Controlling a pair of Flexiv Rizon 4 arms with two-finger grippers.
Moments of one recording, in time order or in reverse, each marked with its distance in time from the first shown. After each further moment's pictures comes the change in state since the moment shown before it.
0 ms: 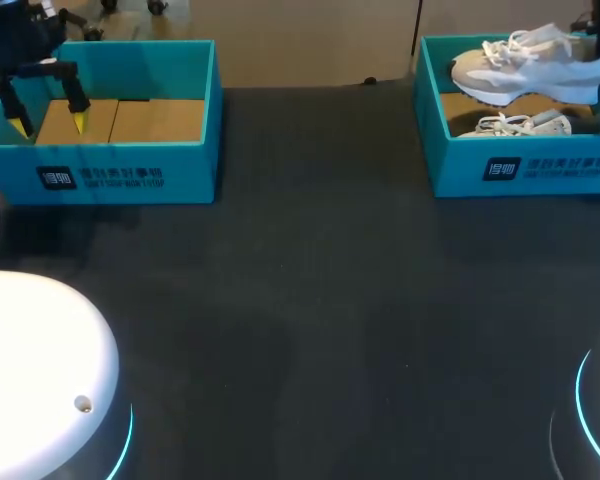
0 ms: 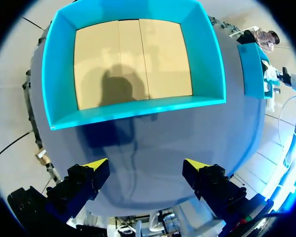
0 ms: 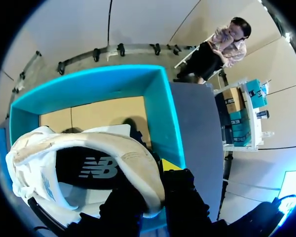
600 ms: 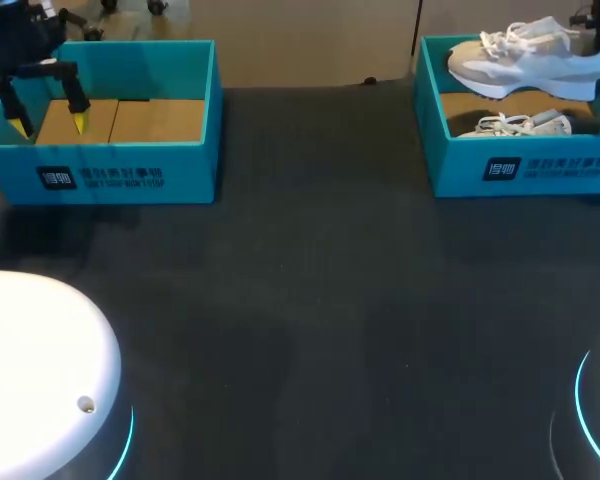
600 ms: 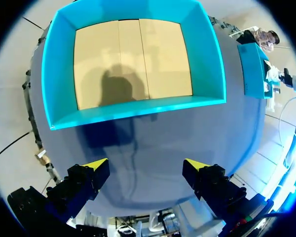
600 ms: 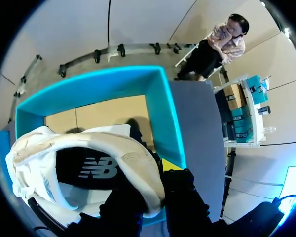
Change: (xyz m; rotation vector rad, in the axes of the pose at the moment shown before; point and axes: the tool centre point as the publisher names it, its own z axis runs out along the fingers) left arm 0.000 0.000 0.000 0.001 0.001 0.000; right arm -0.001 -0.006 -0.014 0.012 0.023 0.034
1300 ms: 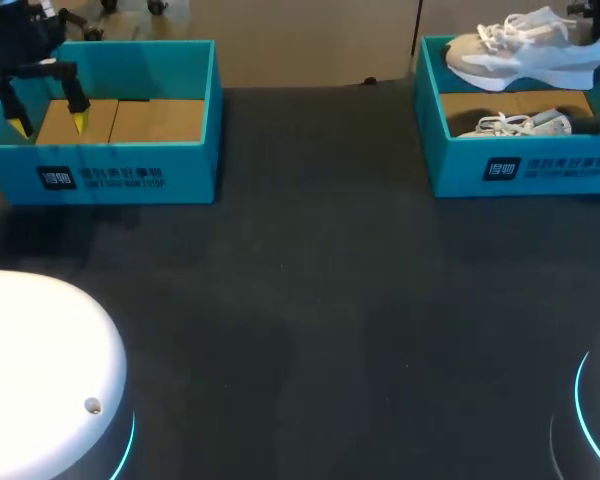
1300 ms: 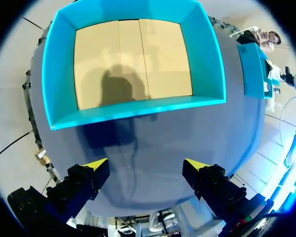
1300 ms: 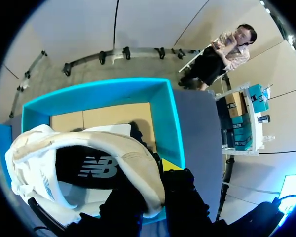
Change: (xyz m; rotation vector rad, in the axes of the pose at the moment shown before) left arm 0.000 0.000 0.000 0.001 -0.001 0.000; right arm 0.008 0.013 -0.019 -0.033 0.011 -0.054
